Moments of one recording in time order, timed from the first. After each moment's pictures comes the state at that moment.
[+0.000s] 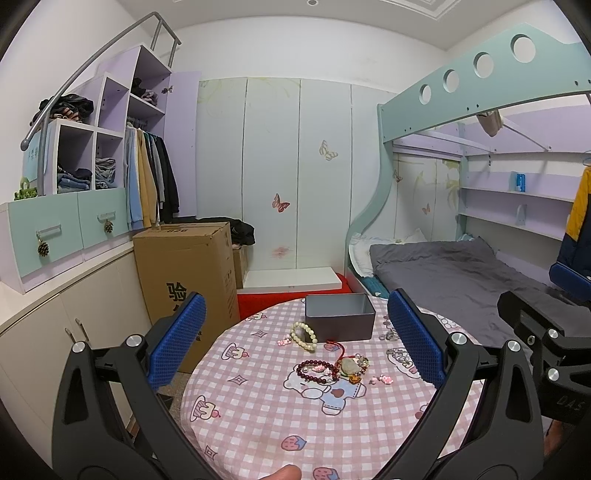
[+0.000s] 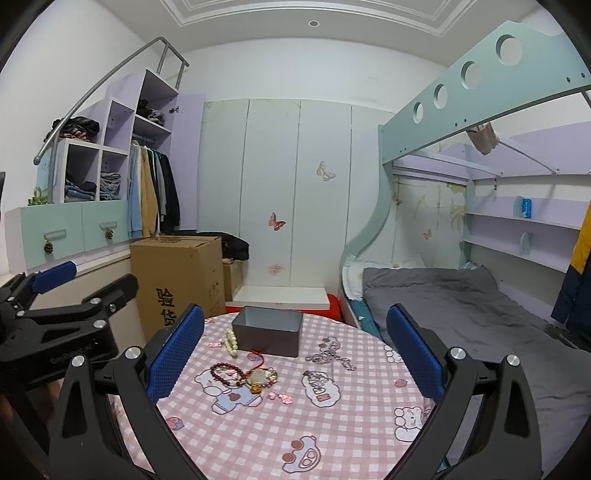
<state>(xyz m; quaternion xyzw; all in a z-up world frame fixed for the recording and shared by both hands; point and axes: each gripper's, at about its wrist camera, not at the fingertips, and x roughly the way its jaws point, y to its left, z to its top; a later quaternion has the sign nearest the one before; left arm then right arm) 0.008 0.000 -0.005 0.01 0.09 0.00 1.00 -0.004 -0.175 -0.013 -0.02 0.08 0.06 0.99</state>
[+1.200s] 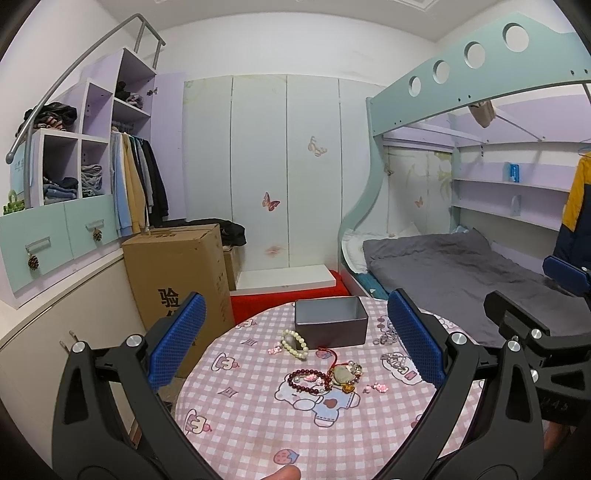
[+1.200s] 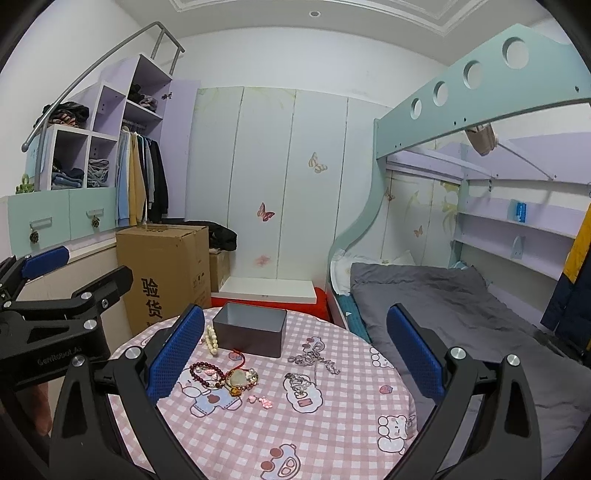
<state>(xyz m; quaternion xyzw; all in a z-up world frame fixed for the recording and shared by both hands) 0.034 -0.009 0.006 0.03 0.10 -0.01 0.99 0.021 -0.177 -0.006 -0.04 0.10 0.04 0.99</state>
